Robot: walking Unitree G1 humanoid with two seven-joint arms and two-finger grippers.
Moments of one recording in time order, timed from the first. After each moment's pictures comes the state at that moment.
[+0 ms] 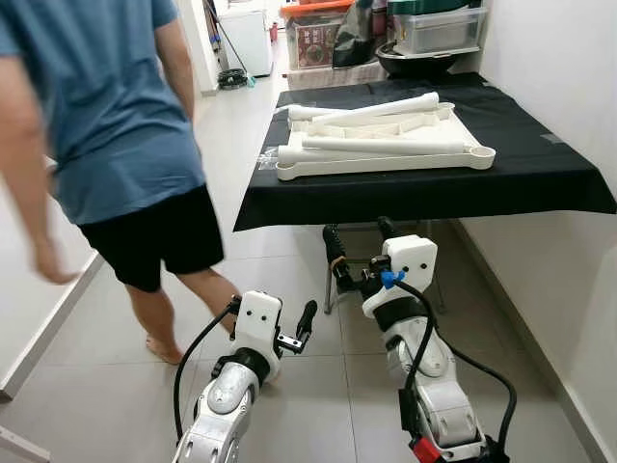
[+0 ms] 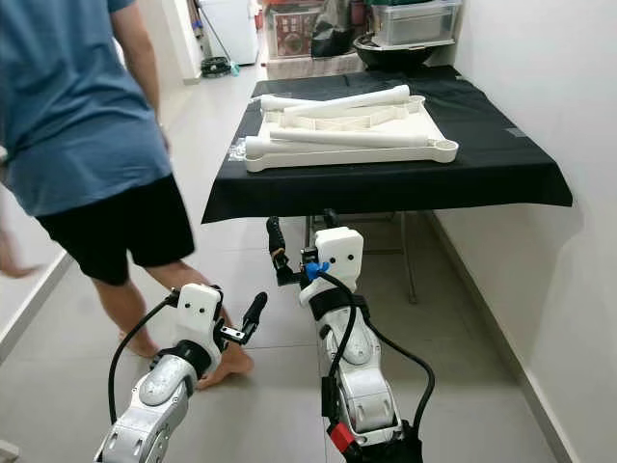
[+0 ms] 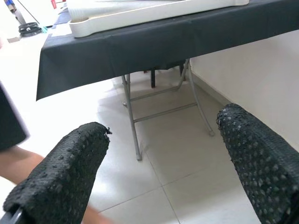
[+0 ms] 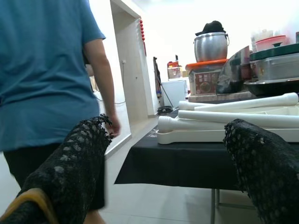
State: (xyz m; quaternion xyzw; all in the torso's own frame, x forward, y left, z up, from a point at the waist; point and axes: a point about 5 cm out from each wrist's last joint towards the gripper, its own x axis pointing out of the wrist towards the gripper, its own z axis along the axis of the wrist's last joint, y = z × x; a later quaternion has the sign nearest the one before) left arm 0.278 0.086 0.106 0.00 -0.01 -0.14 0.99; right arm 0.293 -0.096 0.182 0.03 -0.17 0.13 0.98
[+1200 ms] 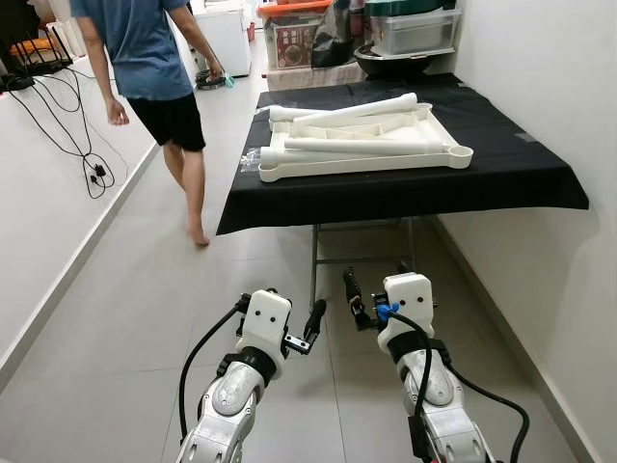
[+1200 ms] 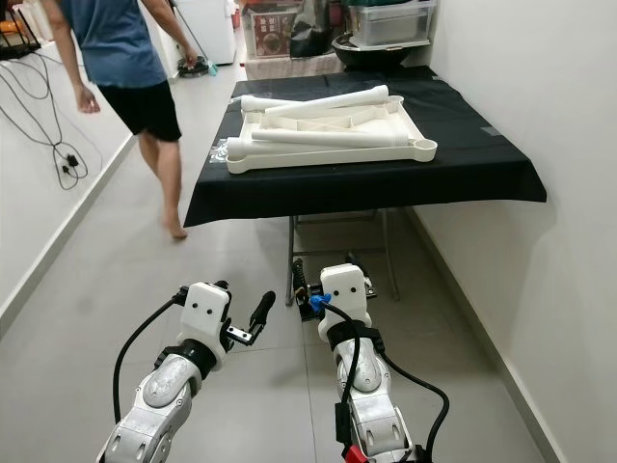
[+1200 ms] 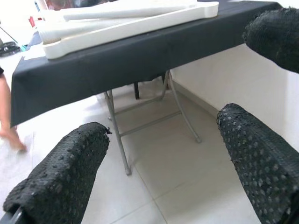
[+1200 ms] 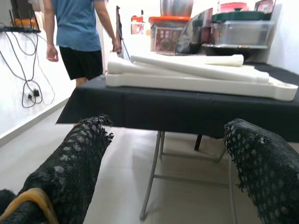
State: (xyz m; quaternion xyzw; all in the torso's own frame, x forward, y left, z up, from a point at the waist) left arm 0.274 0.078 0.112 0.02 -0.03 -0.17 0.99; right arm 0.288 -0.120 0.128 -0.06 -0.08 0.06 0.99
